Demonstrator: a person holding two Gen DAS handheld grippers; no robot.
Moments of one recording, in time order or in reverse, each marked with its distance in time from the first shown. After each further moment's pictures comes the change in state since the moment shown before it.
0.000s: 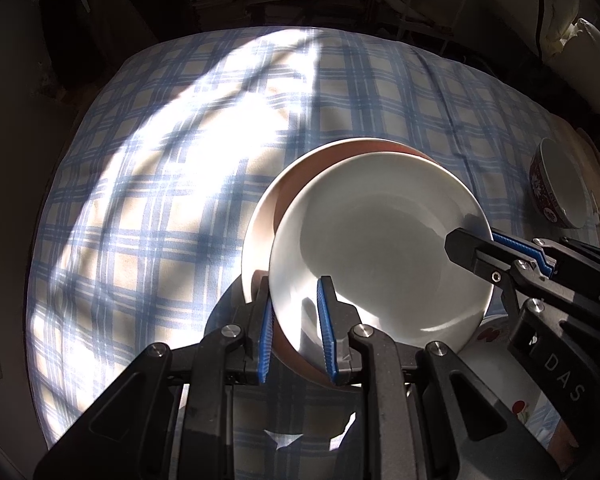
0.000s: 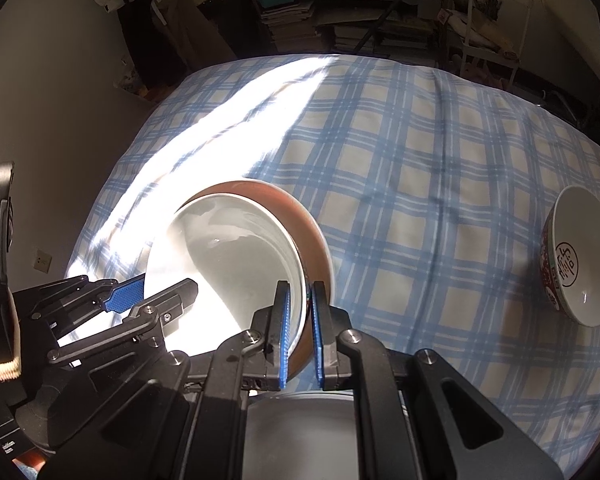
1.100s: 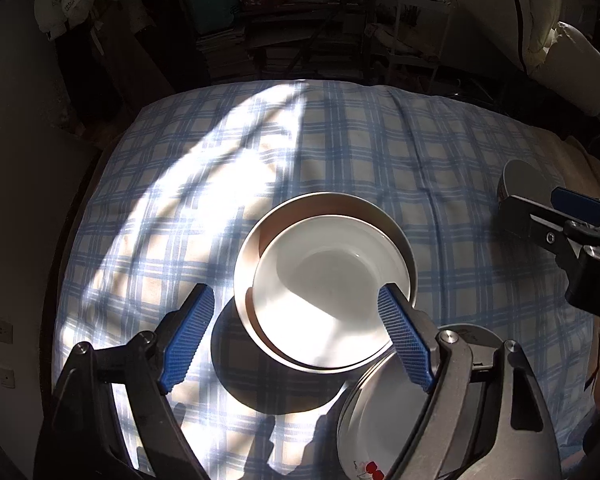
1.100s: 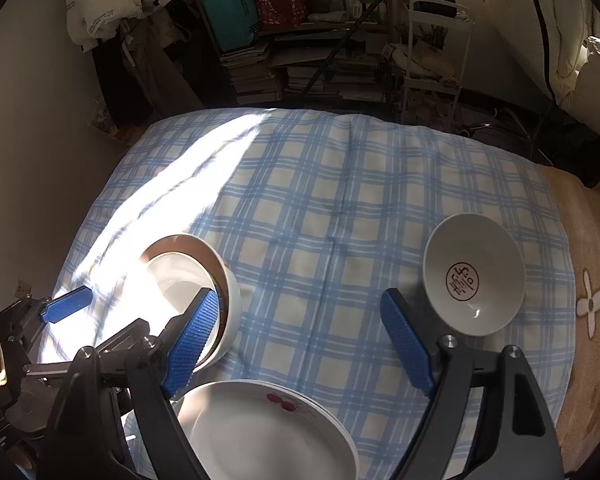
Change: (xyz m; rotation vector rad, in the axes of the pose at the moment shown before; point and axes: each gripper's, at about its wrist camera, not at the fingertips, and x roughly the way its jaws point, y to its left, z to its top) left arm -0.066 -0.034 -0.001 0.031 -0.145 0.063; right arm -0.085 -0.058 0.009 0.048 -0.125 -0.152
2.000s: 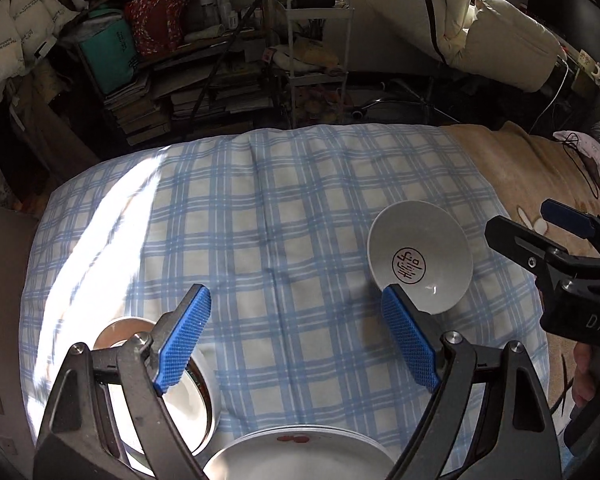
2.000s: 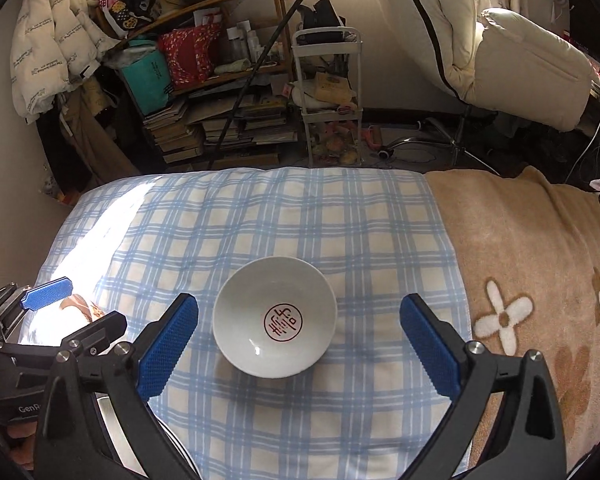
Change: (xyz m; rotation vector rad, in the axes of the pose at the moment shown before) left arm 0.017 -0.149 0.070 0.178 -0.067 -0.150; right arm -0.026 -0.155 0.001 0.146 -0.124 -0.125
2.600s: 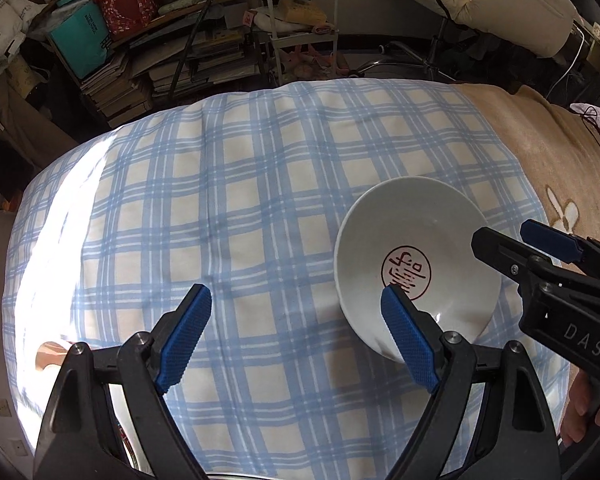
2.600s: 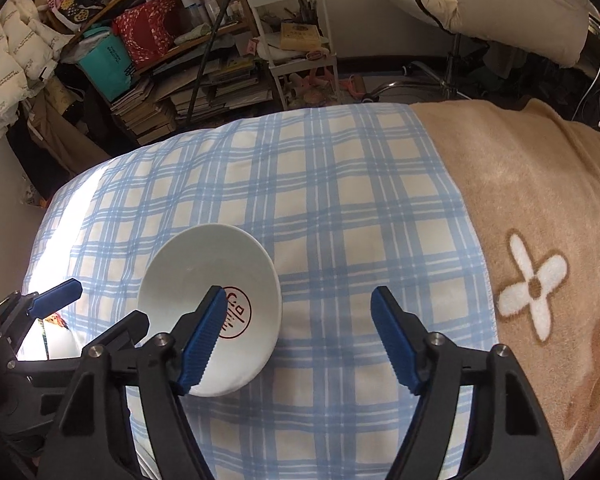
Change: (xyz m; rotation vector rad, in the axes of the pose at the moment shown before) left arm 0.082 -0.042 0.011 0.017 0.126 0.019; right arm 0.075 -0.046 -0.018 0.139 0.155 0.029
